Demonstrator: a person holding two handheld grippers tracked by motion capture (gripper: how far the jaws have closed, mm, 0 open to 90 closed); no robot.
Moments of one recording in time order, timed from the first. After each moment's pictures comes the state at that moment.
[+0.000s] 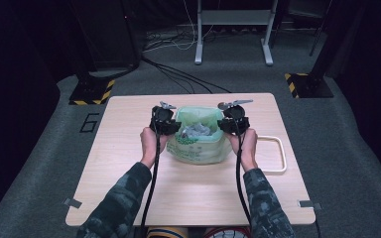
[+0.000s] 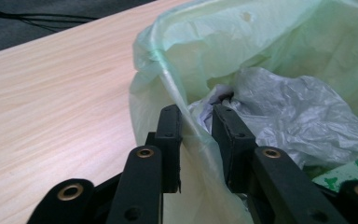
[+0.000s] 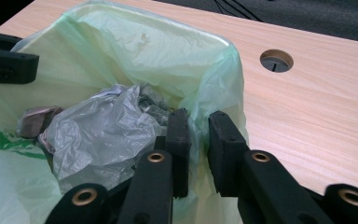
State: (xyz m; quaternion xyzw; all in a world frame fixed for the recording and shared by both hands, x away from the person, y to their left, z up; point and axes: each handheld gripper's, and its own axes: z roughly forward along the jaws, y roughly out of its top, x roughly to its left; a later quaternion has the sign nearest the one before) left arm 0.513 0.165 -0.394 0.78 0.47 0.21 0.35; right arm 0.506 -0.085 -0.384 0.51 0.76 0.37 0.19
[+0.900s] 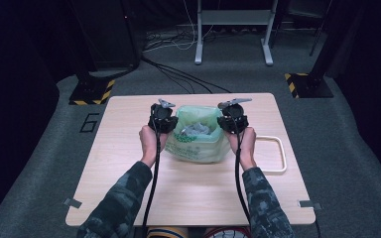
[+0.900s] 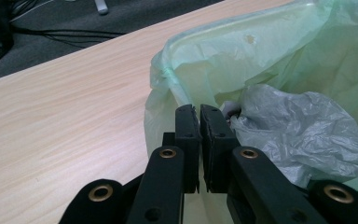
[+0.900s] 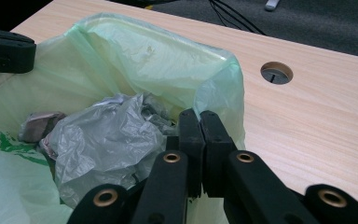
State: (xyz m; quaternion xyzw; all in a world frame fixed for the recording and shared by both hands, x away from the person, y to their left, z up) left arm 0.510 0.164 -0.383 0.77 0.47 0.24 0.36; right arm 0.505 -0.081 -0.378 0.50 0.76 0.38 0.20
